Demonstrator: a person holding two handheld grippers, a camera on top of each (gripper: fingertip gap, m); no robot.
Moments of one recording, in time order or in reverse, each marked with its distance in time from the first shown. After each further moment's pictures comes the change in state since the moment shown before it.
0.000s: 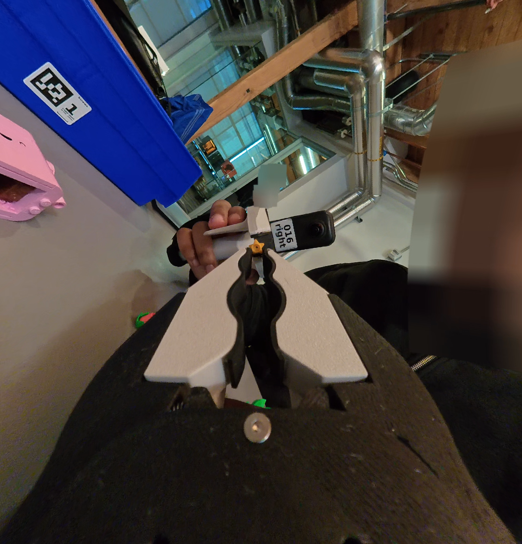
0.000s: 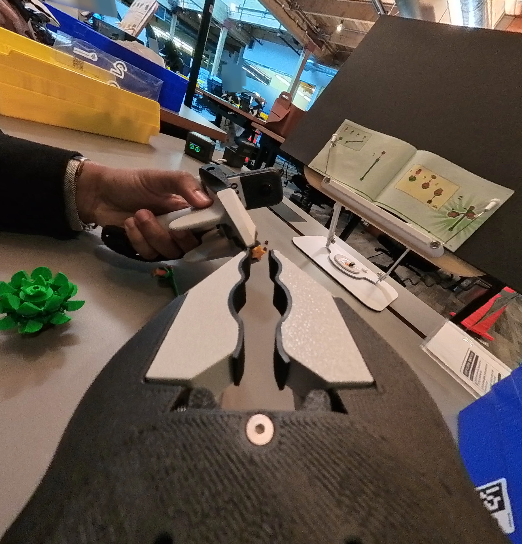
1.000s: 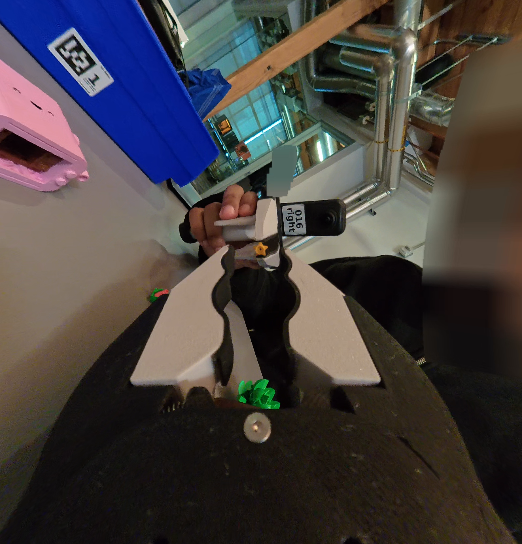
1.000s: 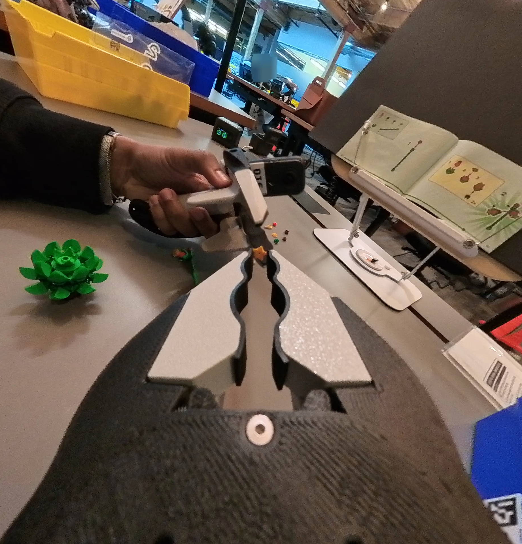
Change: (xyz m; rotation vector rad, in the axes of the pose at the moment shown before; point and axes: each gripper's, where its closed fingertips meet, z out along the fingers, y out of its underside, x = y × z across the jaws) left arm -0.010 0.008 -0.008 -0.055 -0.063 -0.044; right arm -0.011 0.010 -0.005 -0.038 -0.109 -0.018
